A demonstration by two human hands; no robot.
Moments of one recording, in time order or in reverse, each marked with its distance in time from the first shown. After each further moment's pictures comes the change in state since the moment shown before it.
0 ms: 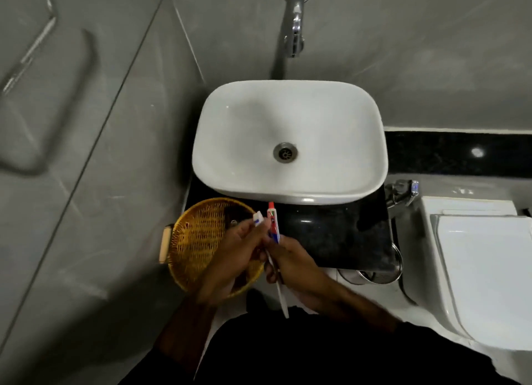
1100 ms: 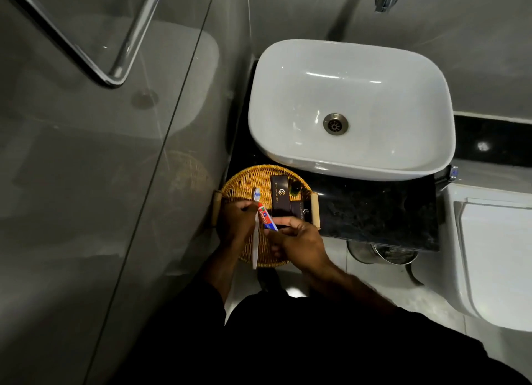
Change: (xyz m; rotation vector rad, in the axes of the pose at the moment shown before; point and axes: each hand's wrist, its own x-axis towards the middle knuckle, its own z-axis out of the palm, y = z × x) left_hand 0.051 -0.060 -0.123 0.422 0.468 -0.048; right_hand 0.038 0.049 0.093 -0.202 0.256 0.140
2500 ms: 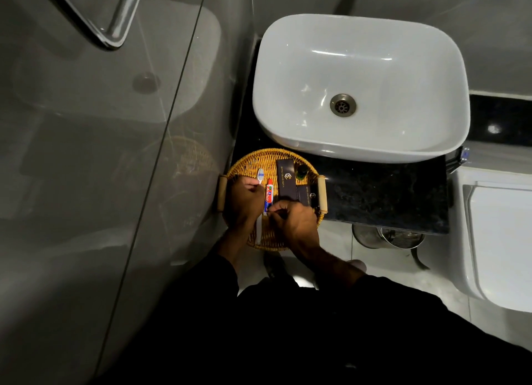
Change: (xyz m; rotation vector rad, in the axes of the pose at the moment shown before) left_hand 0.005 0.005 0.007 0.040 0.149 0.147; right_hand 0.055 0.030 0.020 -0.775 0.116 -0.189
